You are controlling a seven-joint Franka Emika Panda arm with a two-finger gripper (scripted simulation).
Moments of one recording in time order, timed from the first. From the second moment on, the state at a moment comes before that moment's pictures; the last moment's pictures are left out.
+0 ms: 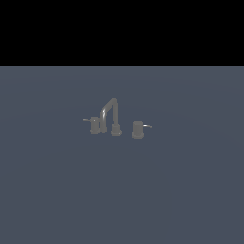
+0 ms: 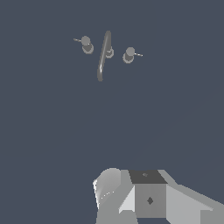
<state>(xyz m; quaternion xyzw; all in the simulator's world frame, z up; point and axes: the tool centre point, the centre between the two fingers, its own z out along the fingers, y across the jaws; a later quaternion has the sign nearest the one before) -0.250 0.002 0.481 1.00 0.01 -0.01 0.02</state>
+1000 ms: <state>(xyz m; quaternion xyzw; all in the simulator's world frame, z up) -0.234 0.007 0.471 1.00 0.00 -0.01 0.00</state>
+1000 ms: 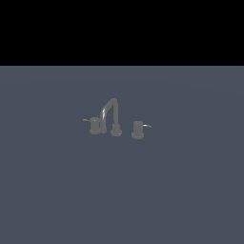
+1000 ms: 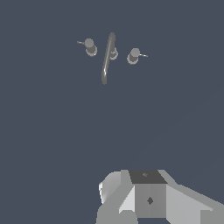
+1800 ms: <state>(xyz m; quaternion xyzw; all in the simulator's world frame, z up) -0.157 0.028 0.450 0.99 -0.12 -0.03 -0.05</state>
